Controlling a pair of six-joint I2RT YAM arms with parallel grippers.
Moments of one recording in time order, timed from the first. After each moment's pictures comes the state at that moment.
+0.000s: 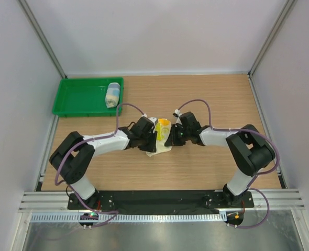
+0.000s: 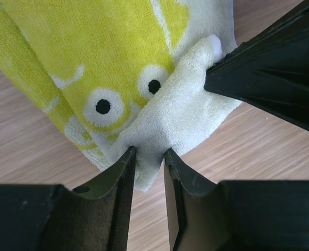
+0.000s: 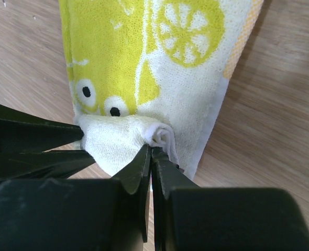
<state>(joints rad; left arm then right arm) -0.77 1.66 0.92 -0.25 0.08 -0.49 0.55 1.68 0.76 0.07 -0.37 0.57</state>
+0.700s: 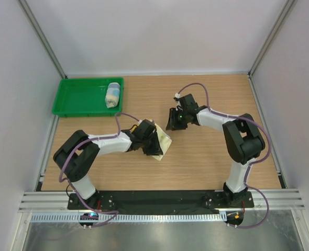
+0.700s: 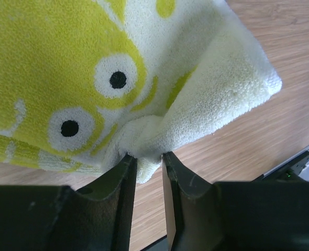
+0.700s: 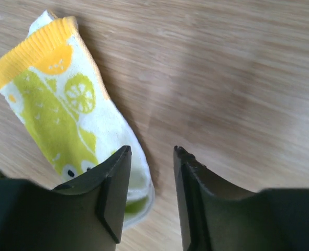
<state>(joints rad) -0.79 1.69 0.88 -0.15 0.16 -0.89 0.46 1.88 1.16 -0.23 -0.29 0.44</state>
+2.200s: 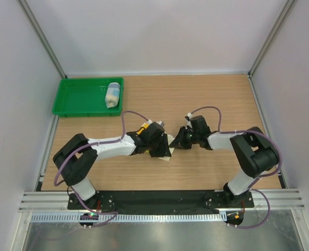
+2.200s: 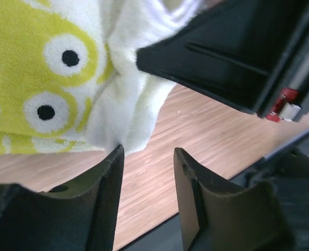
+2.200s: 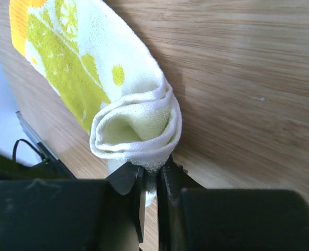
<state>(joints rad) -0.88 1.67 0.92 -0.15 0.15 -0.91 0.43 1.65 0.61 0.22 -0.49 0.79</state>
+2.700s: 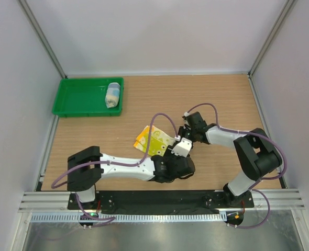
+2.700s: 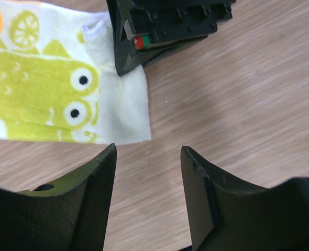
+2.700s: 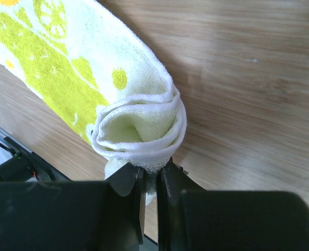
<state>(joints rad) -1.38 1.72 1.14 -0.40 -0.68 -0.69 0.48 1.61 0.77 -0.18 -0.40 0.68</state>
